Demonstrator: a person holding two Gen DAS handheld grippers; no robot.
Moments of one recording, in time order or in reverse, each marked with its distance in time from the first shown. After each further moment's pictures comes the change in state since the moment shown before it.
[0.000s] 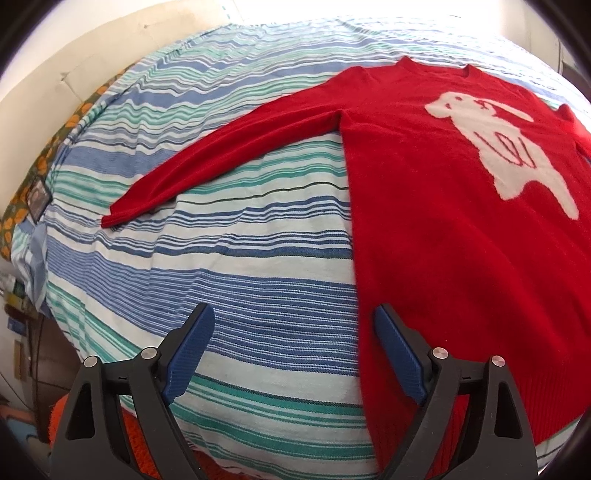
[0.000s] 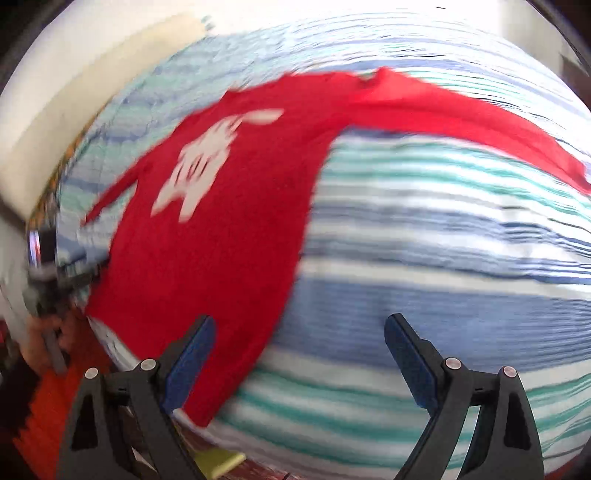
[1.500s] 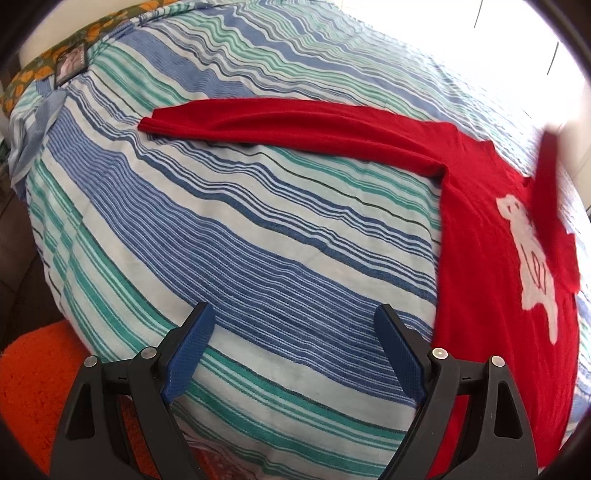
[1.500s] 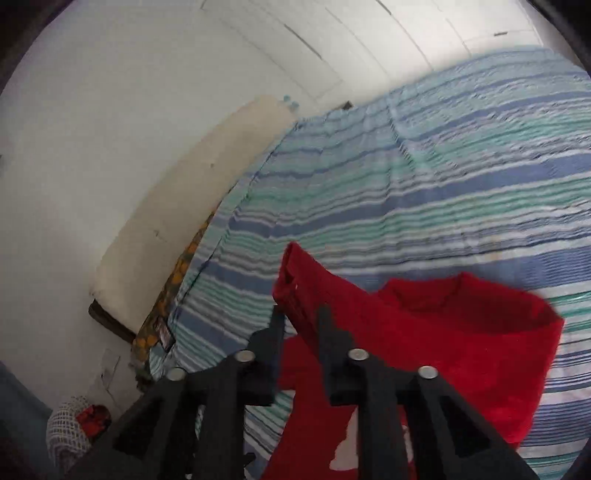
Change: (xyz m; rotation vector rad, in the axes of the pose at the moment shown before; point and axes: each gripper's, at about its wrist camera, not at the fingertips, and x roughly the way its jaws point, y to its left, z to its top) left arm 0.019 0.088 -0.009 -0.461 0.059 -0.150; right arm 0.064 0.212 0.268 -0.008 -0.155 0.495
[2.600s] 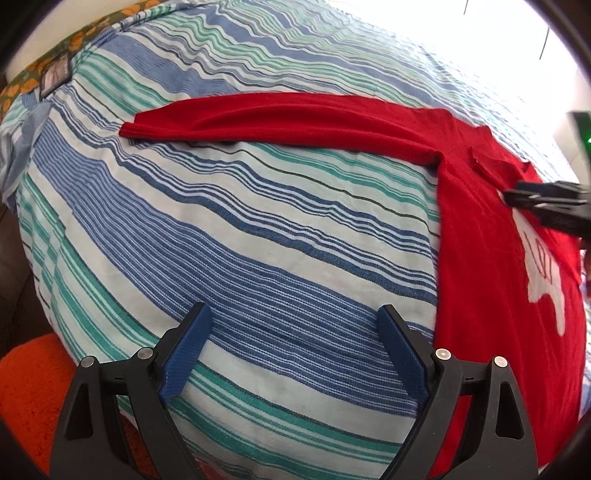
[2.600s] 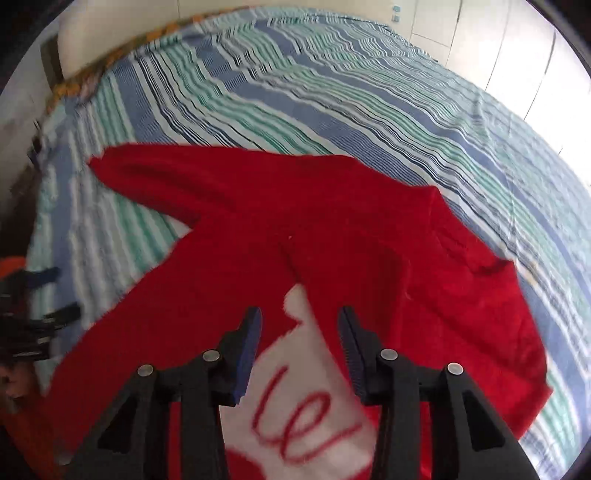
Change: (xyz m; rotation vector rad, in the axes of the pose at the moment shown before) left arm 0.011 -0.012 0.002 0.044 0.017 0.001; right arm 0.161 -0.027 -0.114 -0.768 0.424 -0.482
